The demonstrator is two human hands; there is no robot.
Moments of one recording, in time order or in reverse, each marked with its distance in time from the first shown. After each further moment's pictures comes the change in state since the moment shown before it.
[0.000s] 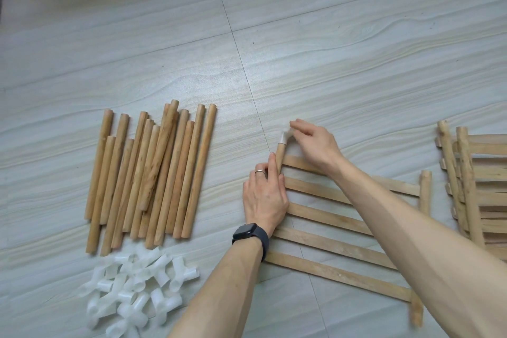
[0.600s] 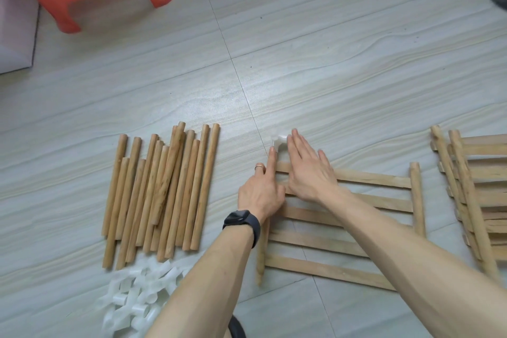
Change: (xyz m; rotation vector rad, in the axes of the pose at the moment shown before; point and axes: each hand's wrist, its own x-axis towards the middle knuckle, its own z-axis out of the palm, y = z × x) left_hand 0.035 -0.002 -0.039 0.052 -0.345 -0.016; right_hand -0.038 0.006 0.015 -0.653 -0.106 -0.216
